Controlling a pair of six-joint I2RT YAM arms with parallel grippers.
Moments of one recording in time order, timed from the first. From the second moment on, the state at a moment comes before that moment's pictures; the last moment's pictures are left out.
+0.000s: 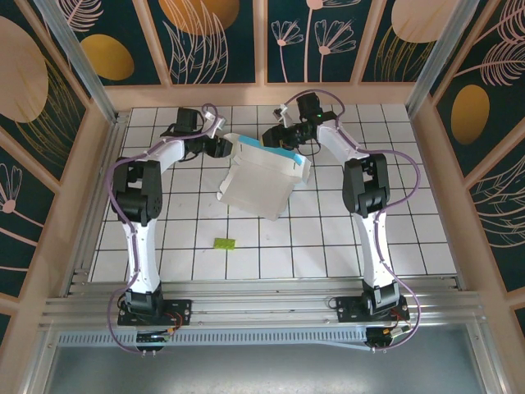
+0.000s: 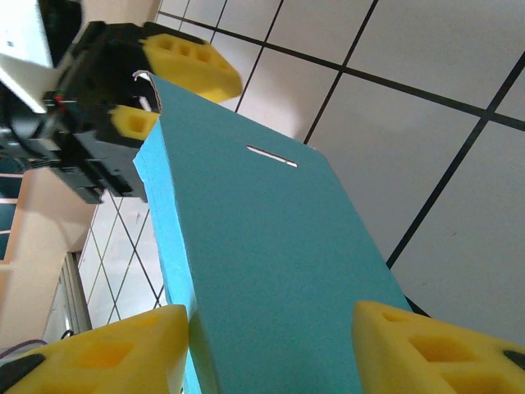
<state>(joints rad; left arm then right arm) -0.16 2.24 1.67 -0.28 0.59 0.16 0.34 2.37 2.08 -0.68 -0.86 0.15</state>
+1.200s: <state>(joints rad) -0.18 2.24 1.70 -0.33 0.62 0.07 0.38 2.32 2.04 -0.68 -0.75 0.11</state>
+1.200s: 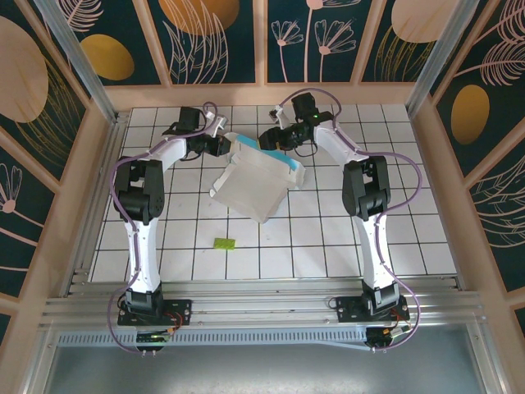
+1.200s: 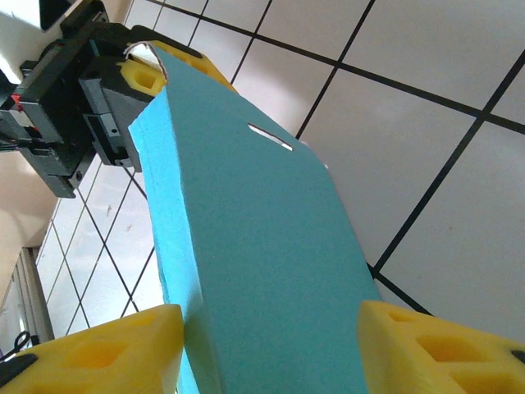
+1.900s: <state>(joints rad) -0.21 2.21 1.77 -0.47 0.57 -0.01 0.38 2.32 2.05 -0.64 -0.63 0.10</state>
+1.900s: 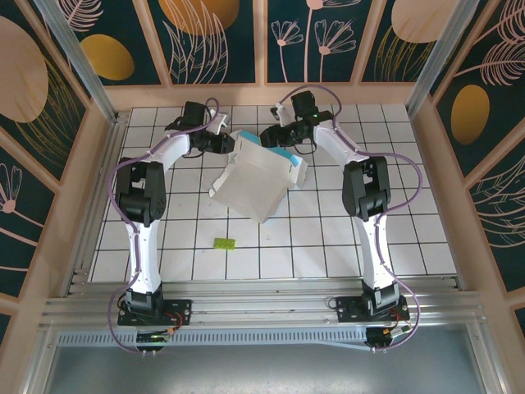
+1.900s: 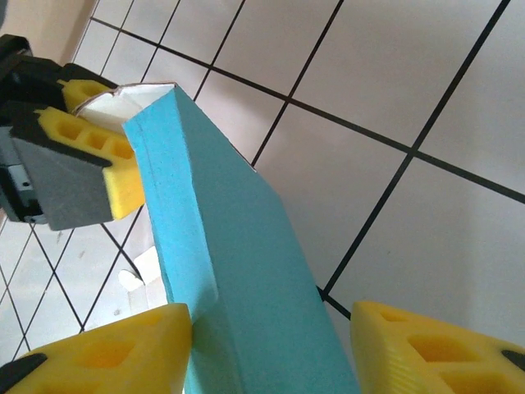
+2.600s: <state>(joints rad) -0.23 2.21 1.79 -0.44 0.55 -0.12 0.38 2.31 2.05 -0.62 -0.57 0.09</state>
